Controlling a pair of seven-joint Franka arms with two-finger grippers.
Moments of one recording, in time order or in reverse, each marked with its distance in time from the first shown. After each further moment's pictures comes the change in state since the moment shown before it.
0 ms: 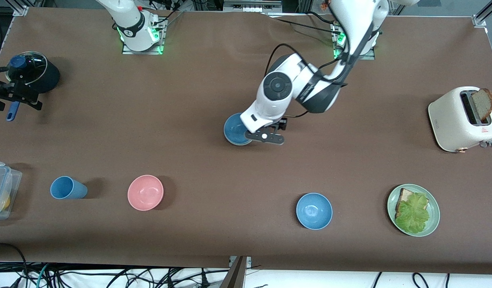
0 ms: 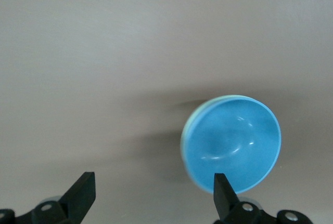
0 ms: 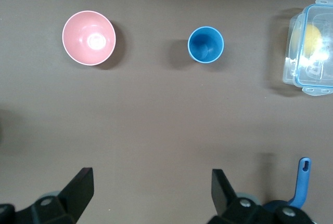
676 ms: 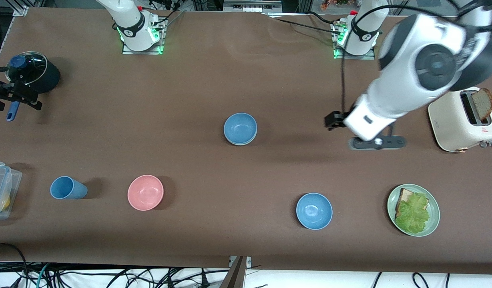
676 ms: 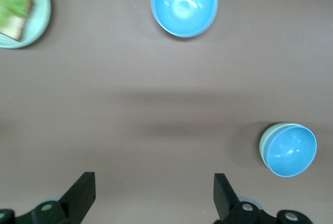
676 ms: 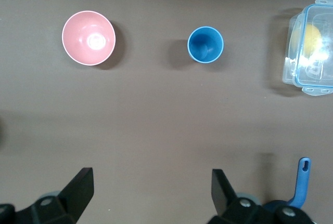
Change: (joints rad) left arm 0.351 -0.185 0.011 0.214 0.001 -0.426 0.164; right arm -0.001 0.000 0.000 0.000 0.000 0.000 -0.001
